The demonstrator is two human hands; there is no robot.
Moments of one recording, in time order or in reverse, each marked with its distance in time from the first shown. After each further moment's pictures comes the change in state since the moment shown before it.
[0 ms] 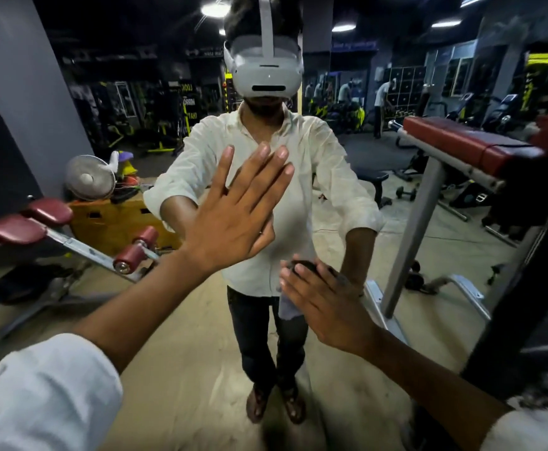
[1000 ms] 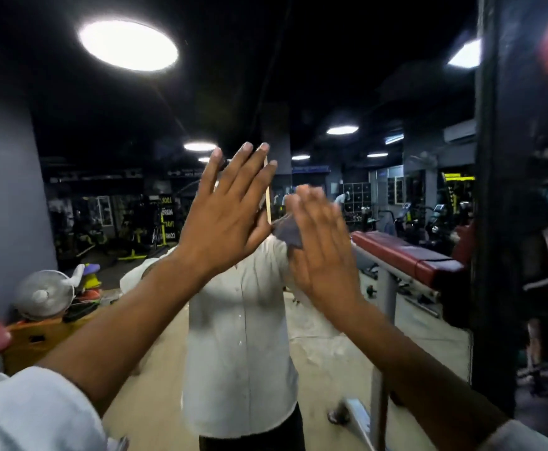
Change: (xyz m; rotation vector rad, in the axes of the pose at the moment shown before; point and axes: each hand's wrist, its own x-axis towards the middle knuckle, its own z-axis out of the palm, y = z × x) left_hand 0.198 -0.045 -0.044 0.027 0.155 -0.096; right_hand 0.148 0.211 -0.108 0.035 0.374 0.536
